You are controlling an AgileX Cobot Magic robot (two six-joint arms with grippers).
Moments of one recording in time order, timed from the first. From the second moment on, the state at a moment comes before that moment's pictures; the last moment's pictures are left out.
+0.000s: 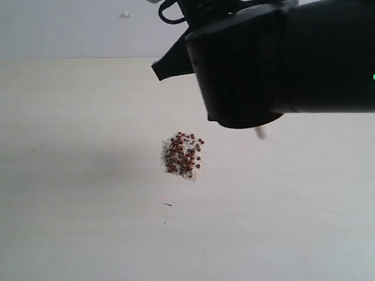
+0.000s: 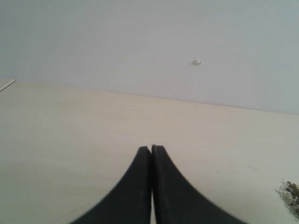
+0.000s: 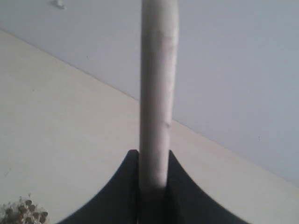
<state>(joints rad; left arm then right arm) -0.21 0.17 0.00 0.04 0.03 -0.22 1.01 1.64 -1.12 1.74 -0.93 -1.79</state>
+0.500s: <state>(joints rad) -0.21 0.17 0.00 0.04 0.03 -0.22 0.69 1.42 -0.86 1.73 -0.47 -2.10</state>
